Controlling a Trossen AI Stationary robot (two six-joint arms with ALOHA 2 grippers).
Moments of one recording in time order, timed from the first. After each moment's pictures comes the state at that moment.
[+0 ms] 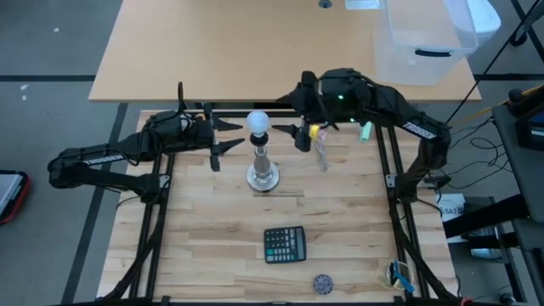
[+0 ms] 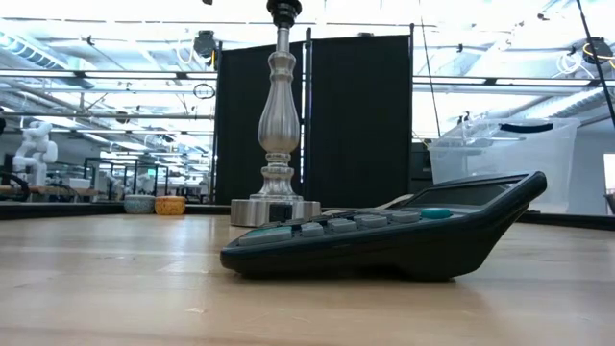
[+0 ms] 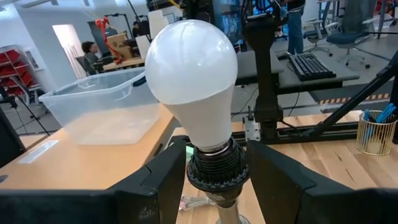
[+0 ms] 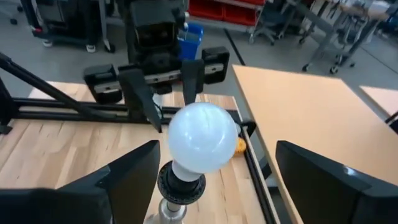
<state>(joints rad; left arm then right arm) 0.23 0.95 0.95 -0.04 0.06 0.22 -0.14 1.69 2.22 -0.89 0.07 -0.17</state>
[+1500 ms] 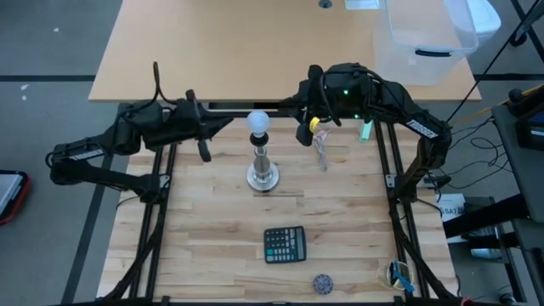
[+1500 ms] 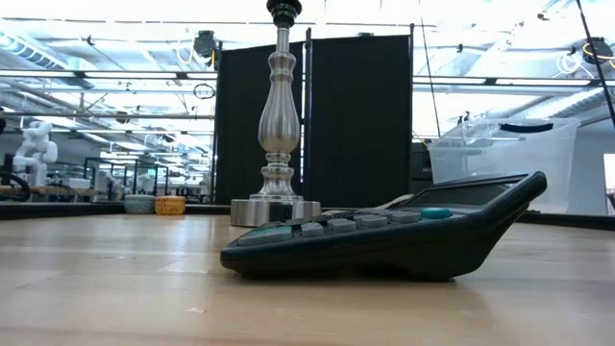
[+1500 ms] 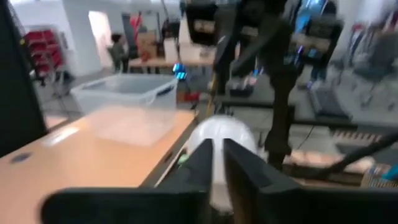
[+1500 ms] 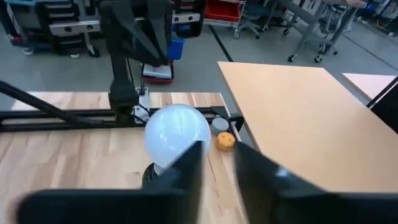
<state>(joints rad) 0.17 0.97 1.24 -0.28 -0.13 0.06 -0.15 1.71 2.30 -0.95 0.13 -0.12</state>
